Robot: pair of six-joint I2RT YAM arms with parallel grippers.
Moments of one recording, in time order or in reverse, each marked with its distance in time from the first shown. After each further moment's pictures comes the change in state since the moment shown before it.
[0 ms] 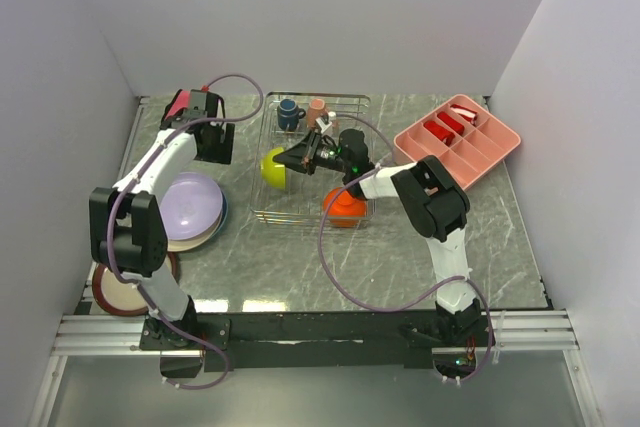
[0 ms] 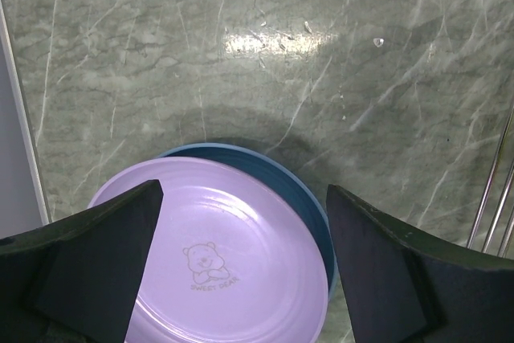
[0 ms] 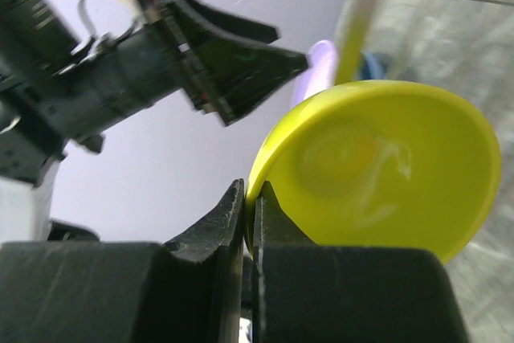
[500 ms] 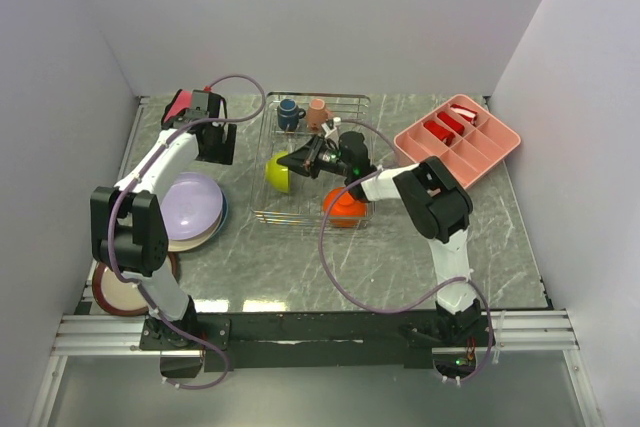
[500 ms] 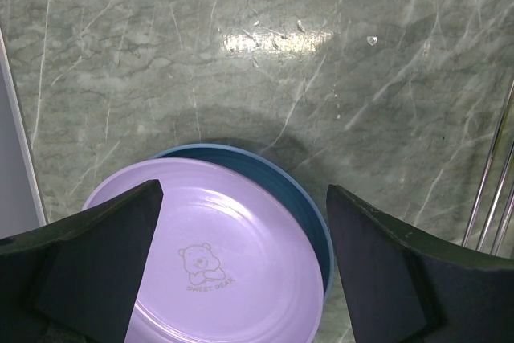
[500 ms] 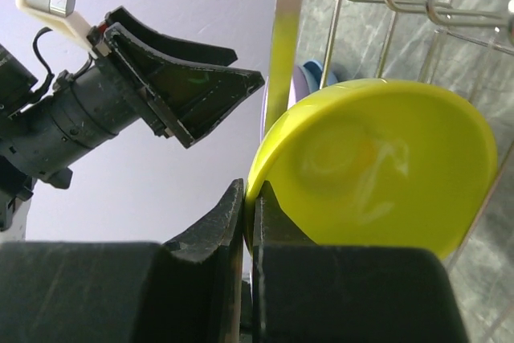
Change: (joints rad) left arm -0.010 0.008 0.000 0.000 0.001 0.000; right arm -0.002 -0.013 -0.042 -0.107 0.096 -0.032
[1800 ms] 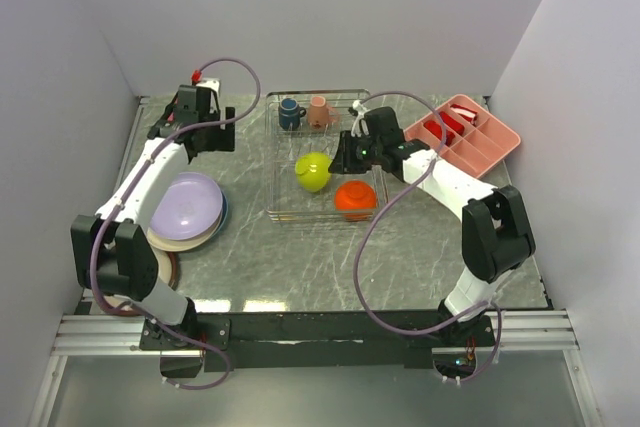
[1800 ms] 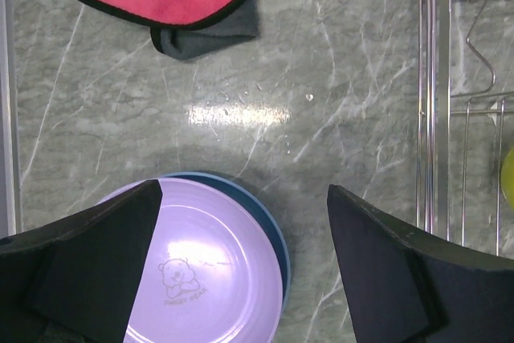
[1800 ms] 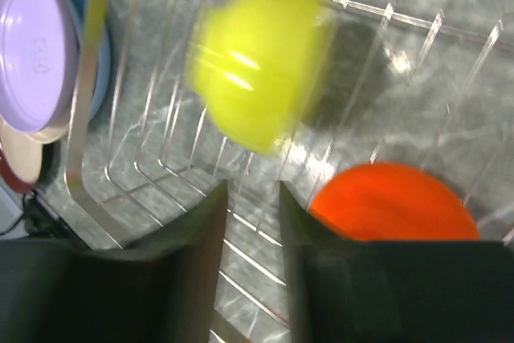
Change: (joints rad) left arm -0.014 -0.154 -0.019 0.099 0.073 -0.053; right arm -0.102 -0.460 0.055 -1.144 0.247 -0.963
